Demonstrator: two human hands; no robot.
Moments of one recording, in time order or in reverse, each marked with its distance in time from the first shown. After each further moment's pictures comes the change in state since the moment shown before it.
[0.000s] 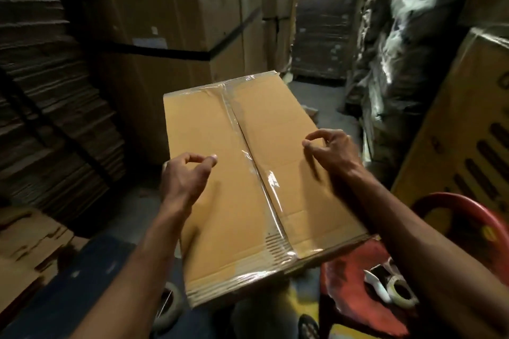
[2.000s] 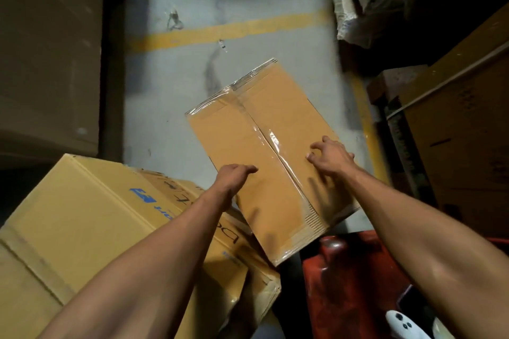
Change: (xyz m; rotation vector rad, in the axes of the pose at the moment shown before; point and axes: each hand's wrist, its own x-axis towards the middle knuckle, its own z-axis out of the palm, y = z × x) left_hand 0.389 -0.330 0.839 0.301 -0.932 -0.799; right_hand 0.424 0.787 0.353 -0.350 -0.588 0.766
